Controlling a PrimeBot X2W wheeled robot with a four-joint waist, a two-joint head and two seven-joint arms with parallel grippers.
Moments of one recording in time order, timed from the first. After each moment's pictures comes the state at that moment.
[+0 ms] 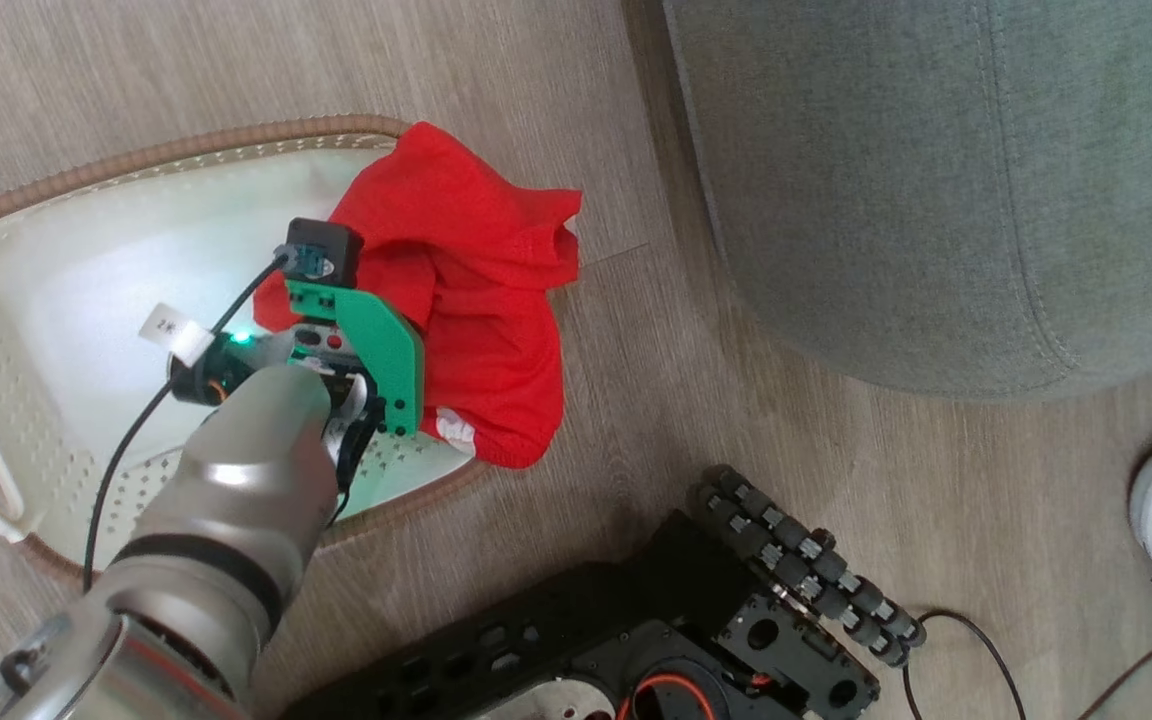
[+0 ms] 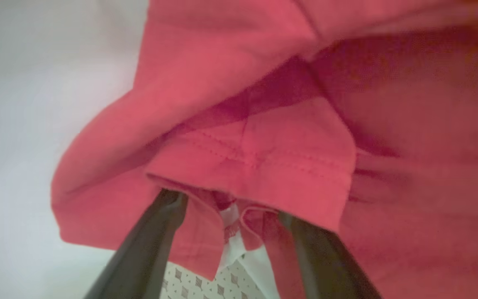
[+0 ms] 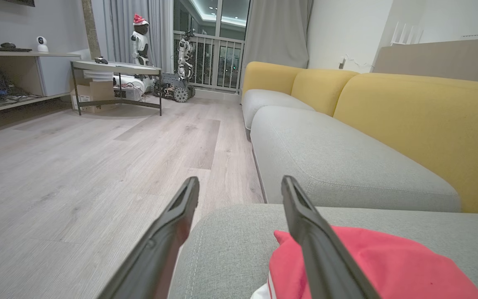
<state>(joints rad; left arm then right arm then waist) -0.93 0.05 -0.93 1.28 -0.79 -0.01 -0.04 -0.62 -0.41 -0.09 -0.21 0.58 0.13 -0.26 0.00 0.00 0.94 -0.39</state>
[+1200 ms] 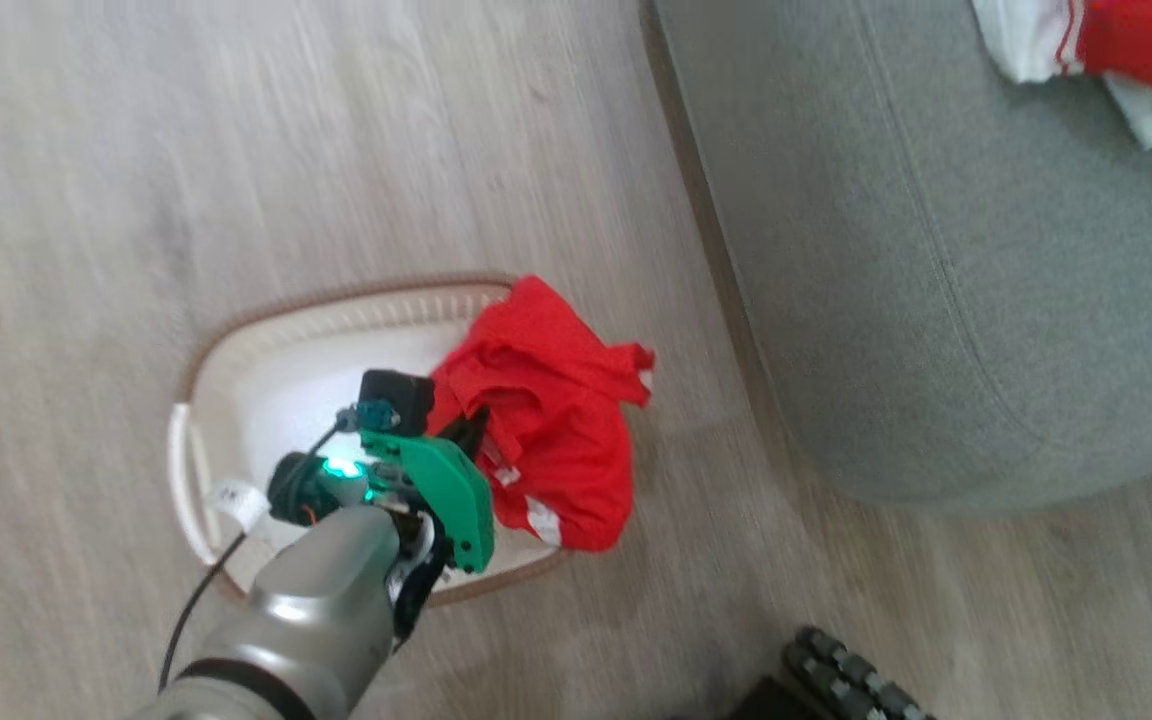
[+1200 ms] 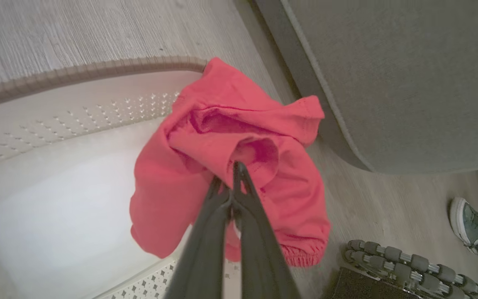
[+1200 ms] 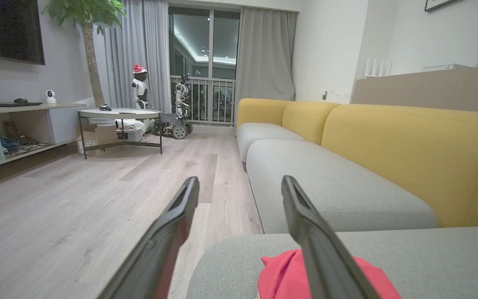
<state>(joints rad) -0.72 0.05 -1.09 1.12 -0.93 -0.04 -0.23 -0.45 -0.43 -0.09 -0.11 0.54 0.13 -0.26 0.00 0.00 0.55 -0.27</state>
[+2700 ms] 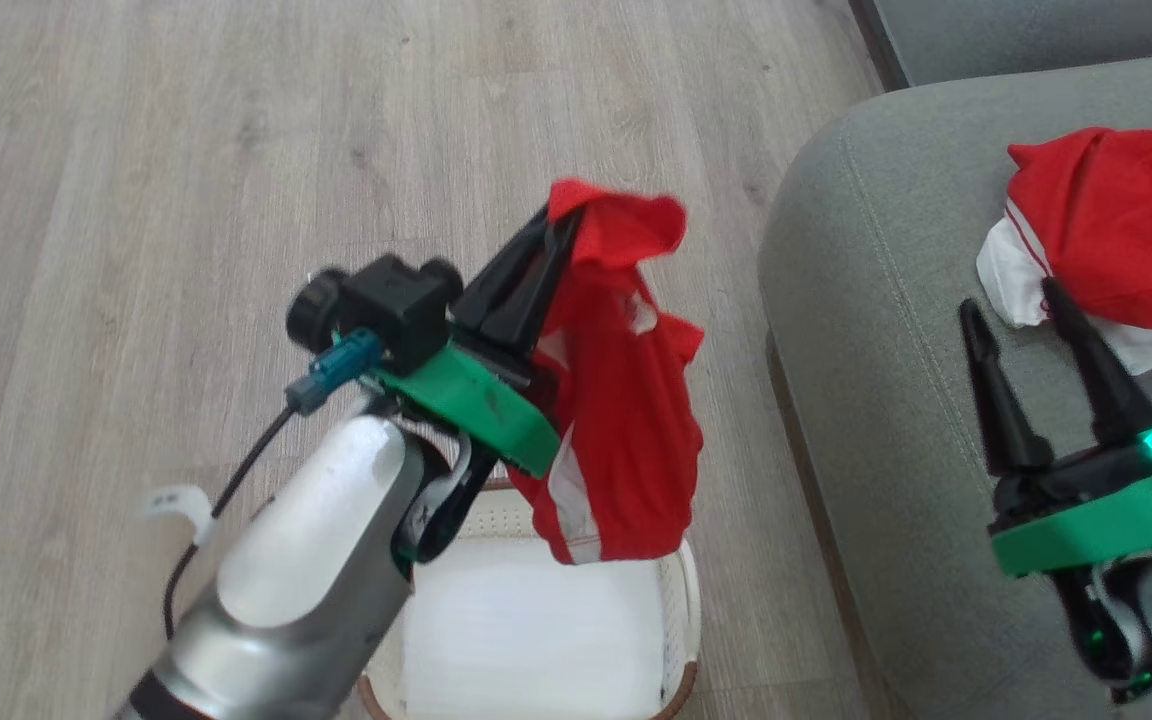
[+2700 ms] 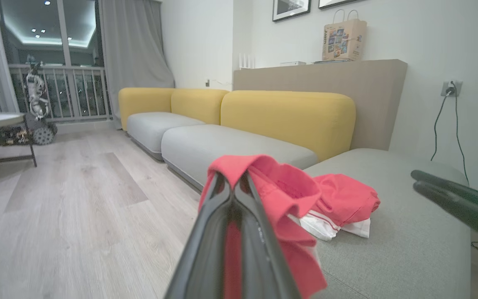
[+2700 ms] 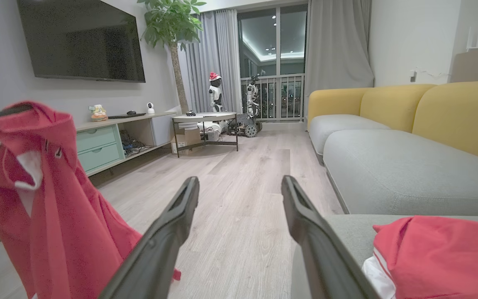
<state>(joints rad) -0.56 0.15 -0.66 0.22 -0.47 0.00 -0.19 -0.11 -0.37 0.15 0.00 0.47 0.13 -0.26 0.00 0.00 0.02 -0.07</state>
